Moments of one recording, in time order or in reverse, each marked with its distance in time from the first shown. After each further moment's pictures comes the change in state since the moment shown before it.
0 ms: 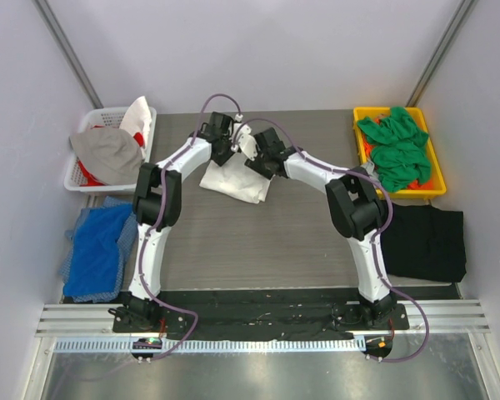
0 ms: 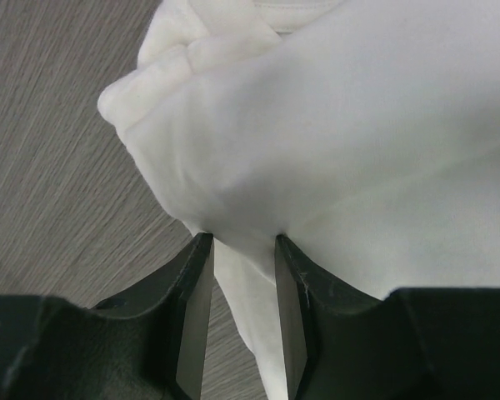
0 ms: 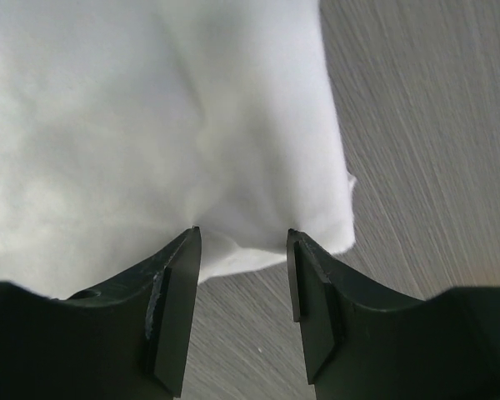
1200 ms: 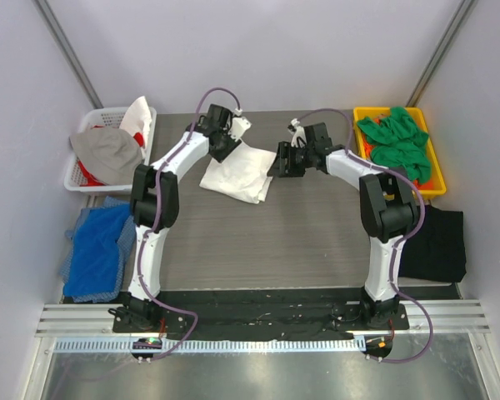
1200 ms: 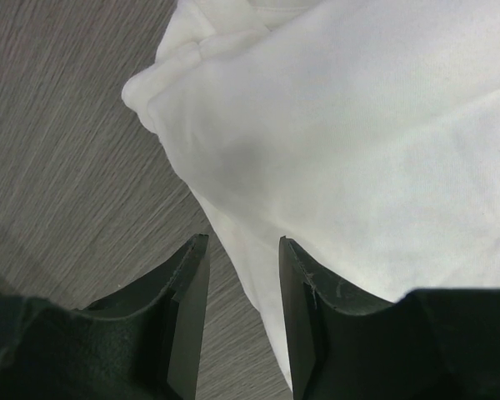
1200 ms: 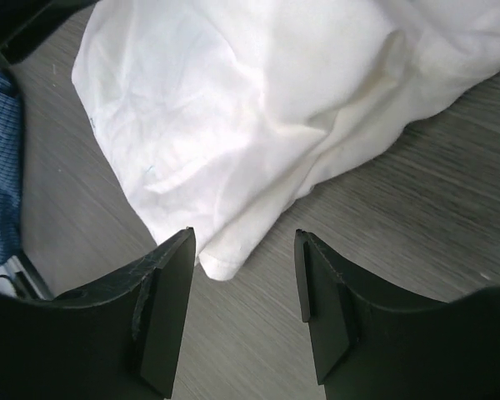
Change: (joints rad) left arm 0.001 -0.037 0.076 -0.134 0.032 -0.002; right arm -0.265 -0.195 -0.262 0.078 -0.662 0.919
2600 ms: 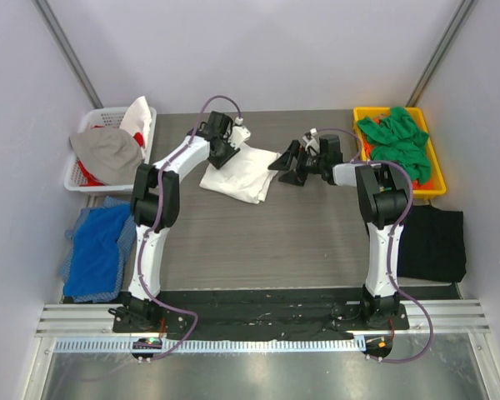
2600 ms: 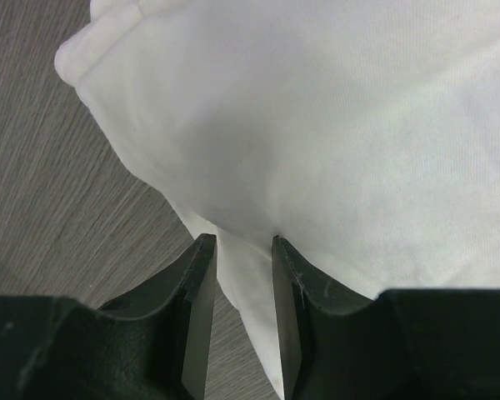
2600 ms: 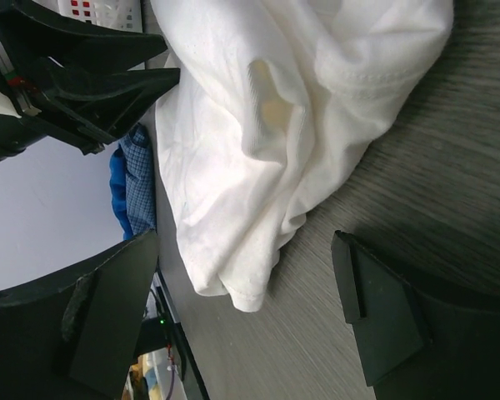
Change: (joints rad) left arm 0.000 0.006 -0.069 0.009 -0.001 0.029; right arm -0.112 0.172 -0.137 0.511 -0.304 0.466
